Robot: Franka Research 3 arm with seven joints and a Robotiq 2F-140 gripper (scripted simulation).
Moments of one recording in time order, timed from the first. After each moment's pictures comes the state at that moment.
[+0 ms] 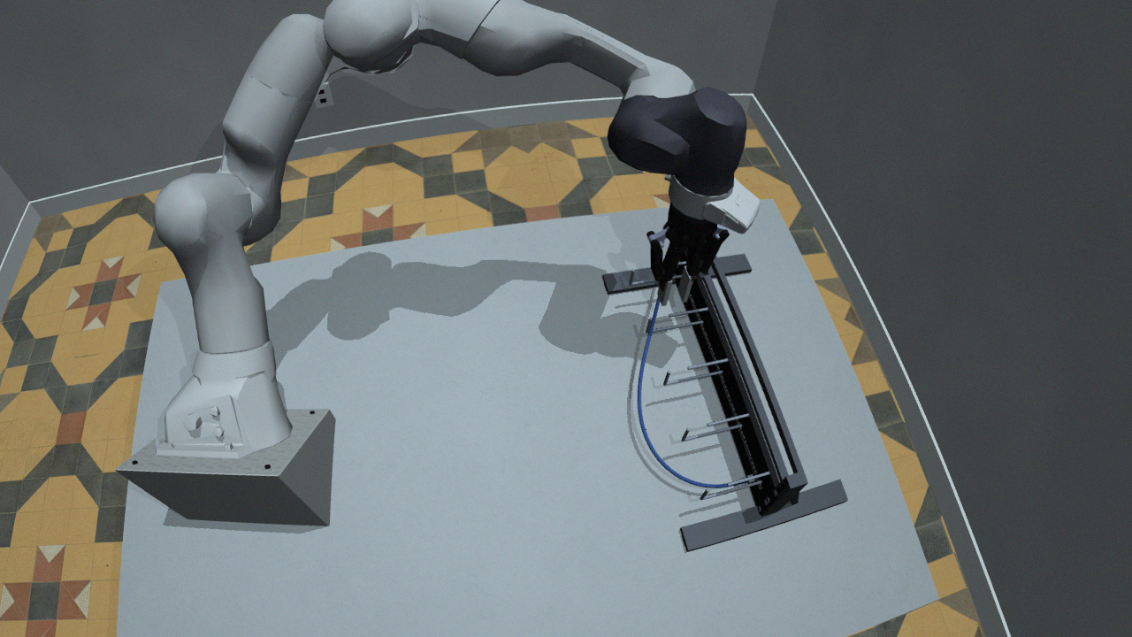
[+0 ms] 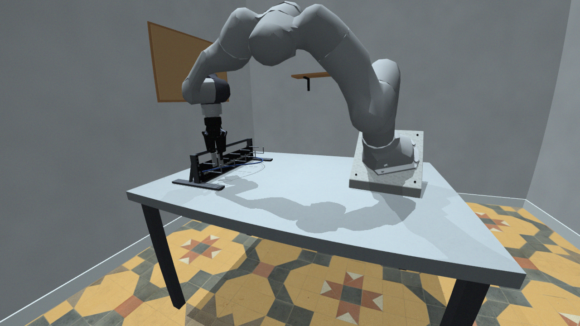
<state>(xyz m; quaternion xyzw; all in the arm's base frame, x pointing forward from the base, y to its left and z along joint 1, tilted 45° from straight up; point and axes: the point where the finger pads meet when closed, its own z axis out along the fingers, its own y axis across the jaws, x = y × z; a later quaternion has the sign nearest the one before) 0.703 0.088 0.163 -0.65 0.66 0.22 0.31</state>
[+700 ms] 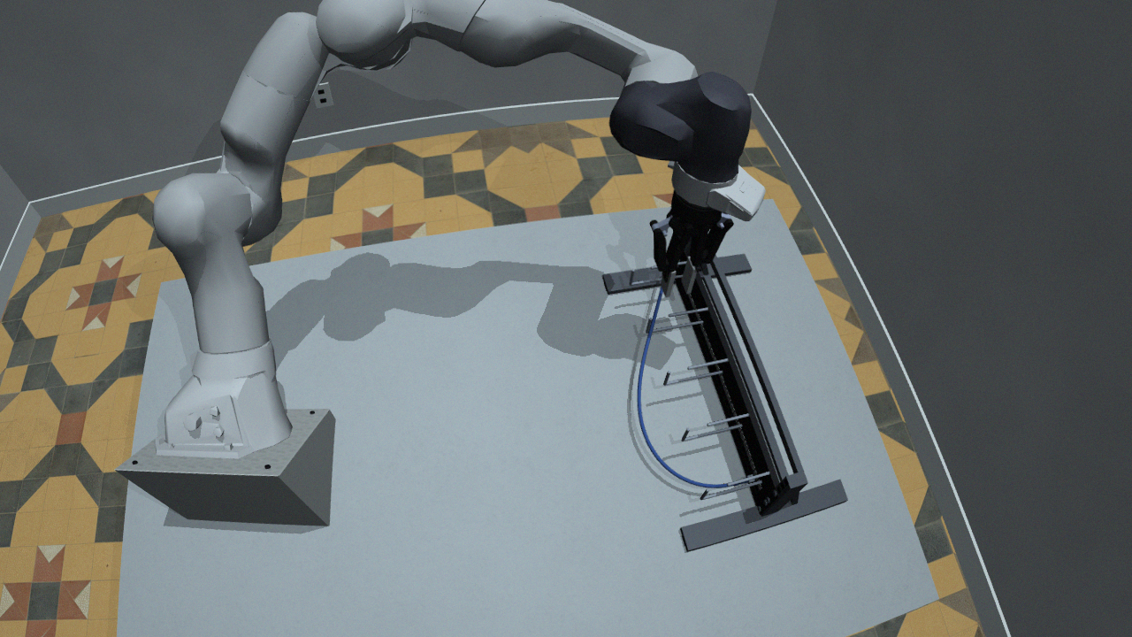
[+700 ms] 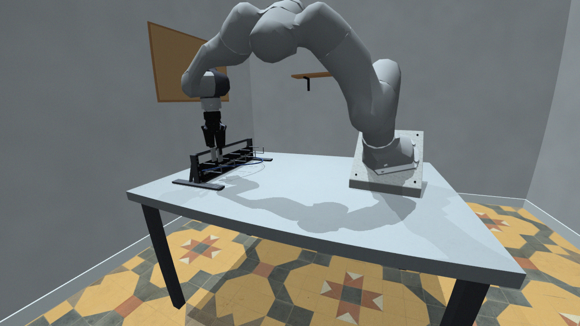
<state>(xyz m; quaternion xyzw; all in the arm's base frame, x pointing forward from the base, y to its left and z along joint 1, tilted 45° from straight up) 0.702 0.069 0.180 -0.65 0.66 0.22 0.31</state>
